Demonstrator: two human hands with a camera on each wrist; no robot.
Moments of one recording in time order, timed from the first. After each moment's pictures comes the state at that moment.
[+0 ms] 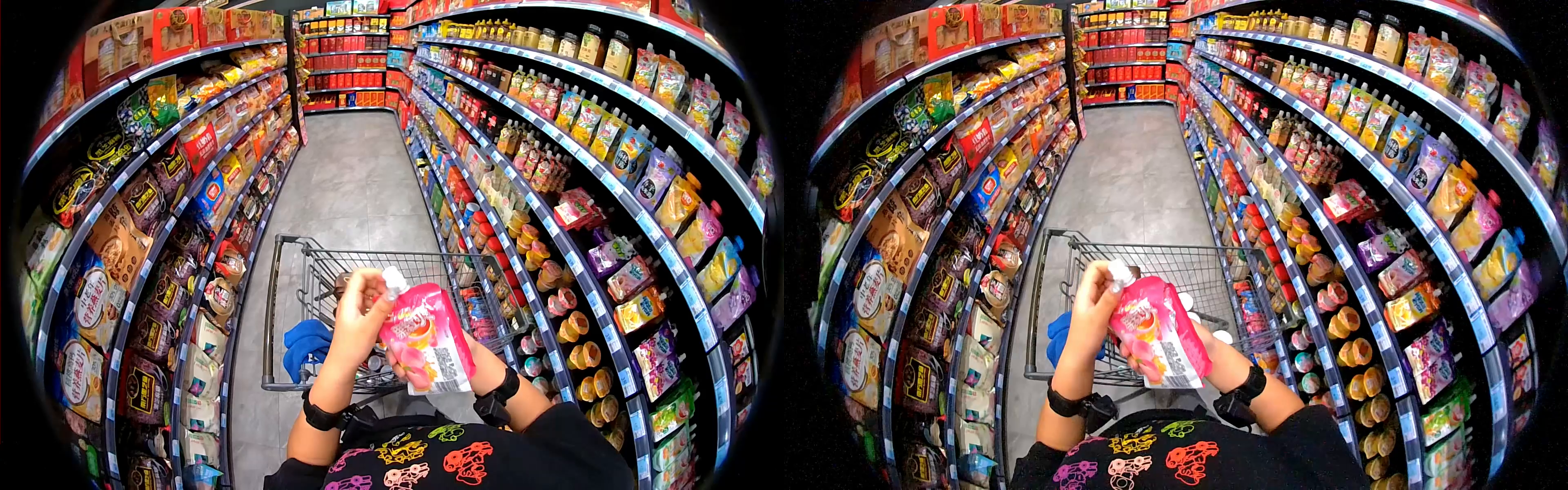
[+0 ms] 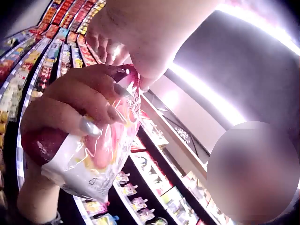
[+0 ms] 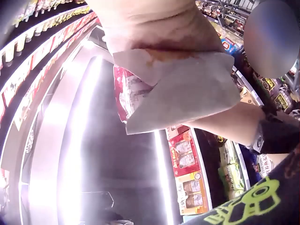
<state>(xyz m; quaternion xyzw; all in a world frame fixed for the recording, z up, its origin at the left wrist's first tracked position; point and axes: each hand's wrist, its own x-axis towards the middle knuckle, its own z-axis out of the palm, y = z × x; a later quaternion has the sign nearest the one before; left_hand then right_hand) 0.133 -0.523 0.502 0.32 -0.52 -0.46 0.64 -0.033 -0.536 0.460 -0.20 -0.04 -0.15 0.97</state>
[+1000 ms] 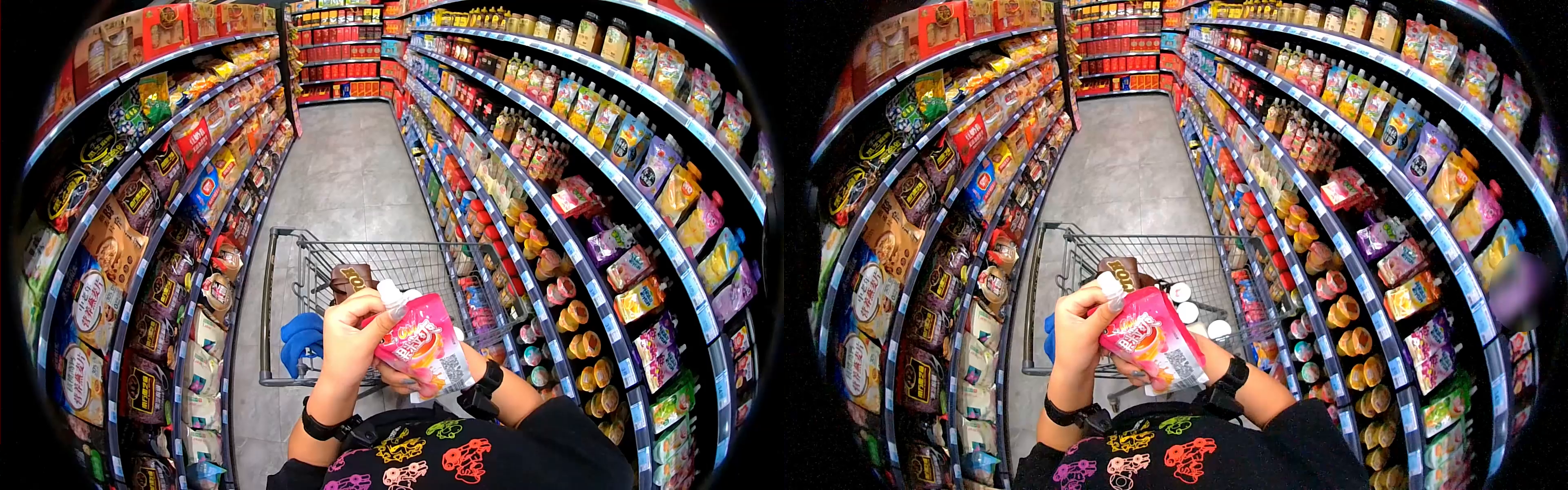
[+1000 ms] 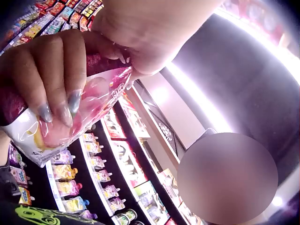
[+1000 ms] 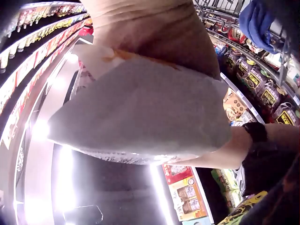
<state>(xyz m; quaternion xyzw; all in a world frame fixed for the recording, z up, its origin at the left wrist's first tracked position) 0.126 -0.487 0.525 0.33 -0.52 -0.45 0.64 -0.015 -0.523 0.470 -0.34 -0.03 -0.06 0.94</state>
